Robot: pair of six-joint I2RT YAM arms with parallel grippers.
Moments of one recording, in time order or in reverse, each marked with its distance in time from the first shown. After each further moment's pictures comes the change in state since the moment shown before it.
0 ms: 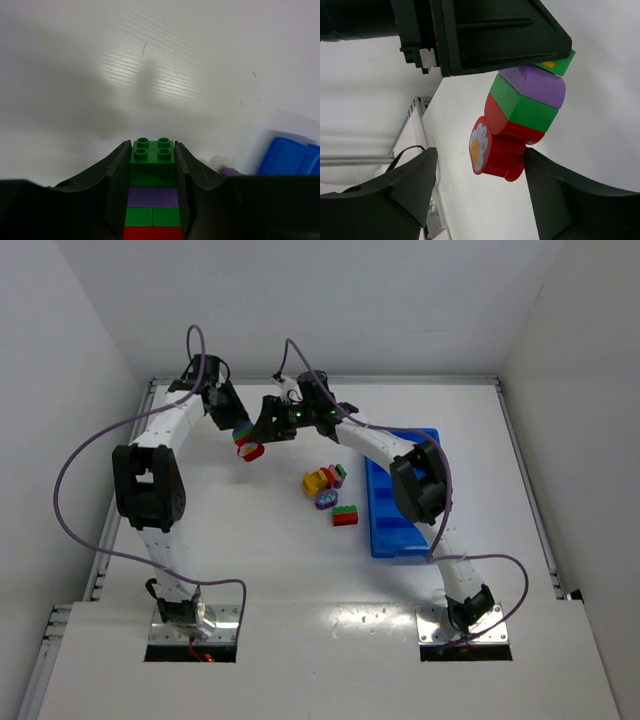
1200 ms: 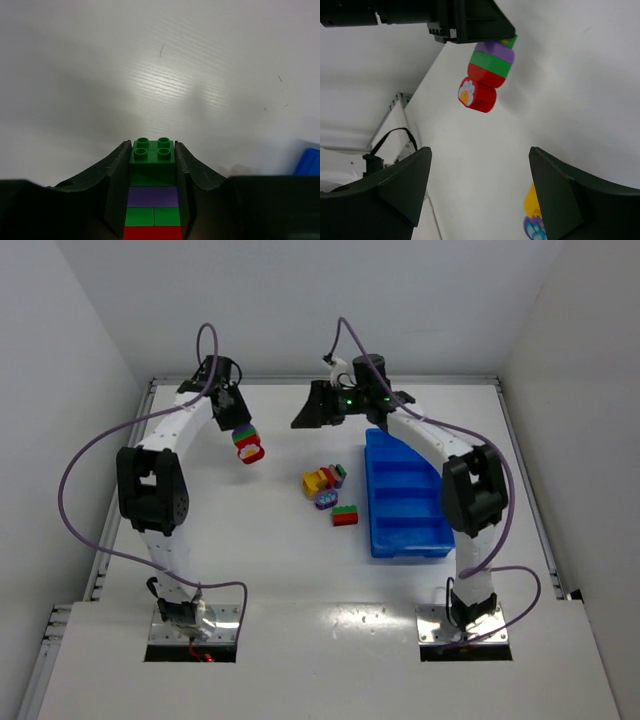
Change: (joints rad) left arm -0.065 -0.023 -0.014 -0.013 -0.175 0.042; right arm -0.200 -0.380 -0.358 -0.066 -0.030 -0.217
